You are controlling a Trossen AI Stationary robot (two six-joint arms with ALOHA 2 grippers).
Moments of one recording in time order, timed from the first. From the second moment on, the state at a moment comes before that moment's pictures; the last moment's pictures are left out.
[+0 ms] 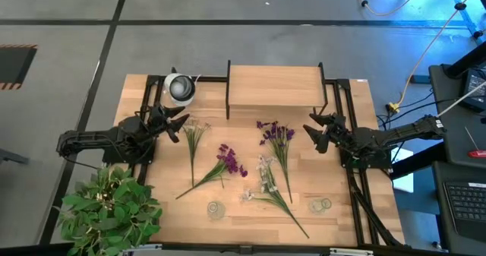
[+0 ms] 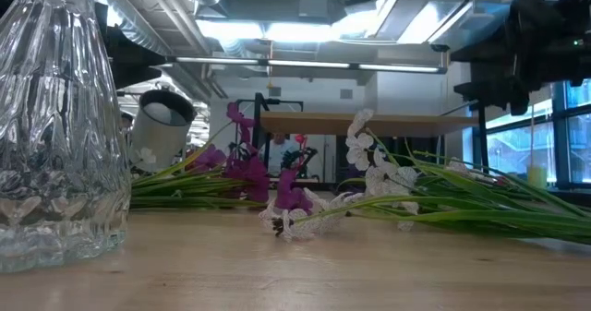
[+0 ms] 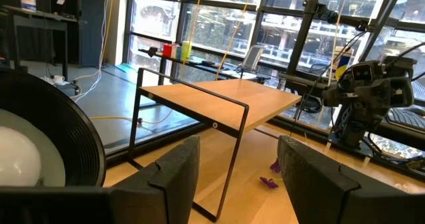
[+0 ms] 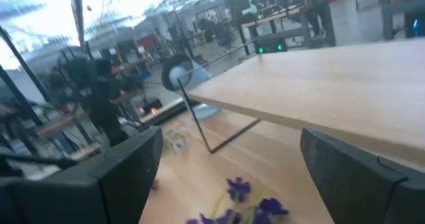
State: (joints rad) left arm 0.09 0.00 0.01 0.08 -0.50 -0.20; right arm 0.23 0.27 0.01 0.31 0.77 0.37
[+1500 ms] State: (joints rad) left arm 0.09 0.00 0.01 0.08 -0.50 -0.20; right arm 0.23 0.27 0.02 0.42 0.89 0.65
